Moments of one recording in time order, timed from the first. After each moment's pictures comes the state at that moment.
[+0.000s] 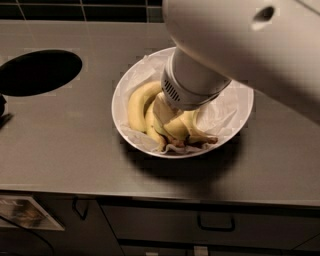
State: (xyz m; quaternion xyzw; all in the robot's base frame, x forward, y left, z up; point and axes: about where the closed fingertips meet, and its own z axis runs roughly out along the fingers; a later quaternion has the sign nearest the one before) arm 0.468 -0.049 0.941 -0.29 0.92 -0.02 0.27
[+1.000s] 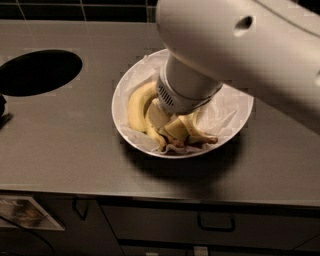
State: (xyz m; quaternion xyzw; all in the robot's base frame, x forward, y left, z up) arm 0.471 -0.039 0.922 -0.30 0.92 -0.01 0.25
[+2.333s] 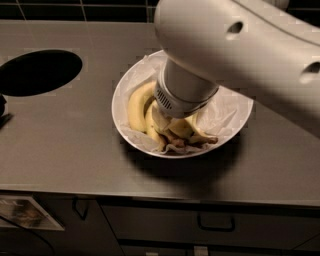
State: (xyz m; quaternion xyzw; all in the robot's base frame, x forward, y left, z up) arm 0.472 -0.035 0.909 -0.30 0.93 0.00 0.23
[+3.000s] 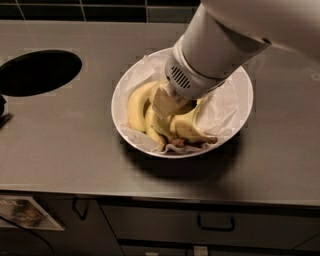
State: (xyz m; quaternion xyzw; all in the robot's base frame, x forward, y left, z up) arm 0.466 -0.034 0.954 -0.36 0.90 0.05 0.26
